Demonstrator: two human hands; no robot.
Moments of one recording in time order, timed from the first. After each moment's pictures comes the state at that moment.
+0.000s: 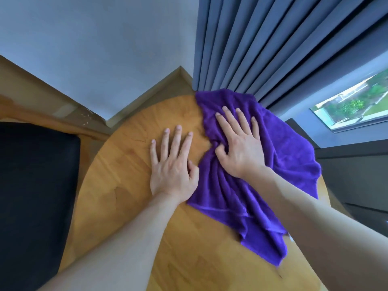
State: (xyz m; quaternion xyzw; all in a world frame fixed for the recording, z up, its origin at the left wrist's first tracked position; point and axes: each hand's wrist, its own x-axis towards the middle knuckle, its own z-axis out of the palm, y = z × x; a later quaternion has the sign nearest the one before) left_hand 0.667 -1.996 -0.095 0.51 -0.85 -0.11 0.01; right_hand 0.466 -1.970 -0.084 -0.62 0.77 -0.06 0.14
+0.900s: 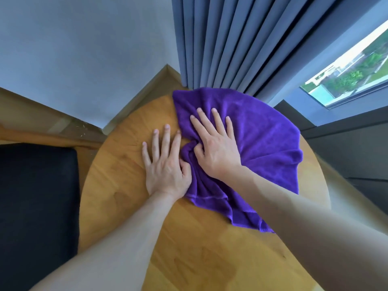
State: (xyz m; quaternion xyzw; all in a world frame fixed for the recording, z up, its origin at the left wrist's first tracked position) left_hand 0.668 -1.996 -0.092 0.51 -0.85 -0.11 0.00; right_hand 0.510 -1.964 -0.082 -0.59 0.78 -0.09 0.17
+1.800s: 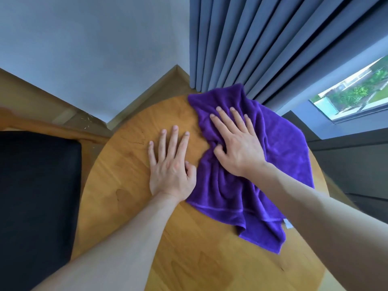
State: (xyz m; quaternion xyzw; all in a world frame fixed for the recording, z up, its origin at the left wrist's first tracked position) left_hand 0.668 -1.997 -0.097 0.51 -0.85 -0.11 0.01; right_hand 0.463 -1.967 -0.077 -0.64 0.75 -0.05 0.17
